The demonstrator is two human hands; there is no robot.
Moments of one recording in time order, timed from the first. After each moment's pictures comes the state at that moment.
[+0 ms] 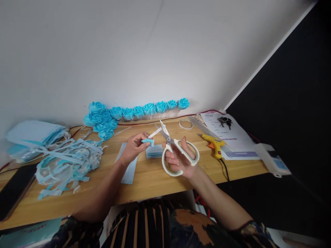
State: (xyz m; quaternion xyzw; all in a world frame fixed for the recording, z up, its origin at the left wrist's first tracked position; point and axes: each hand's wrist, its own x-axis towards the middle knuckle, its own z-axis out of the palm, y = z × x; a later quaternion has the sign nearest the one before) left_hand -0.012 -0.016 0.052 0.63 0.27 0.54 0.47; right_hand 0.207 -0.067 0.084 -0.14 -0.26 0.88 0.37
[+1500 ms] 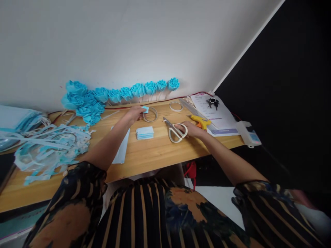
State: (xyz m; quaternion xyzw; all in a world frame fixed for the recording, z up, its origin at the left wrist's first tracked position) left_hand 0.027 0.089 0.031 0.48 0.51 0.39 0.60; right_hand 0.320 -0.013 0.044 -0.53 -0.72 0.42 0.15
